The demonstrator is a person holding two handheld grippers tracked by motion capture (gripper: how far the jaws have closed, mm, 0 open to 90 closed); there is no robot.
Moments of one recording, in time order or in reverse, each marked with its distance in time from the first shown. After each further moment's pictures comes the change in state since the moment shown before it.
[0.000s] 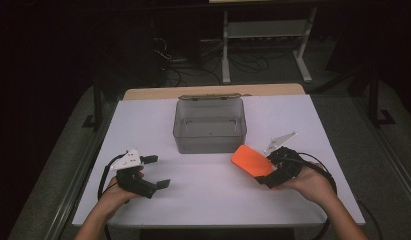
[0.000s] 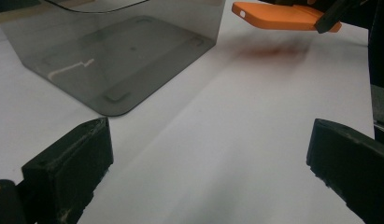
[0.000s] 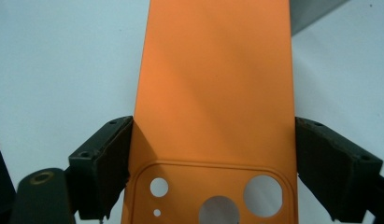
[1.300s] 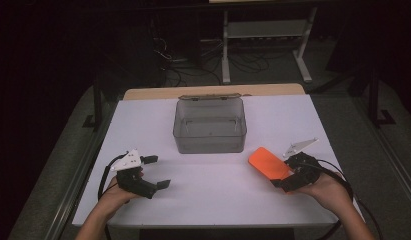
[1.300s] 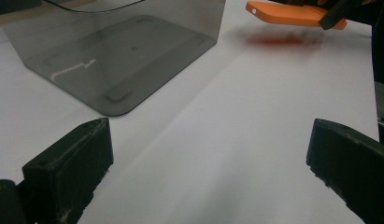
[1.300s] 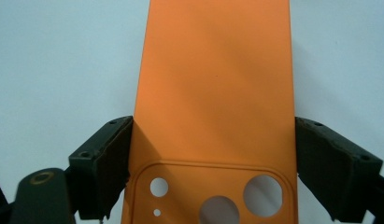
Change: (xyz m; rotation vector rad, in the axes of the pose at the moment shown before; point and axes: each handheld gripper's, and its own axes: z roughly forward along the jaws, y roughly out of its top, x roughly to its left) left arm -0.001 -0.001 0.001 0.001 0.005 0.010; right arm -0.016 -0.042 -0.015 -0.007 -0.052 0.102
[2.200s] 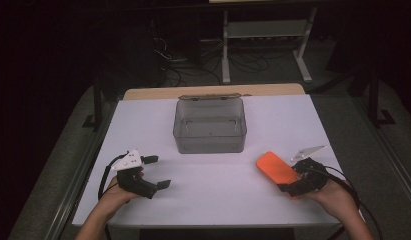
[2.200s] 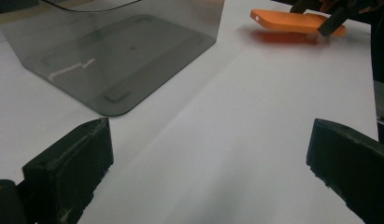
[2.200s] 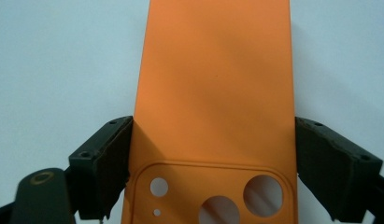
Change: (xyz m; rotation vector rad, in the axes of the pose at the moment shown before) left arm 0.000 0.000 0.000 0.003 0.000 0.002; right arm -0.007 -0.026 0.001 0.011 -0.028 0.068
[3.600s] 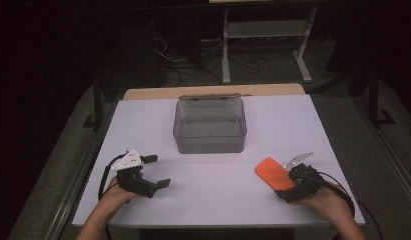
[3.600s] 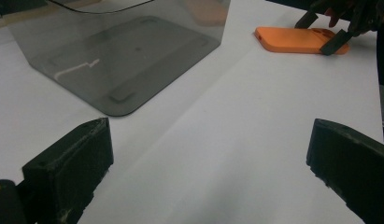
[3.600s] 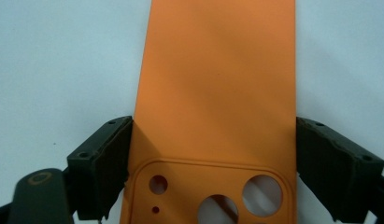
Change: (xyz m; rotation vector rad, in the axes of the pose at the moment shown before) left arm 0.001 0.000 0.000 -0.004 0.016 -0.009; right arm 0.013 -0.007 0.017 0.095 -0.065 -0.024
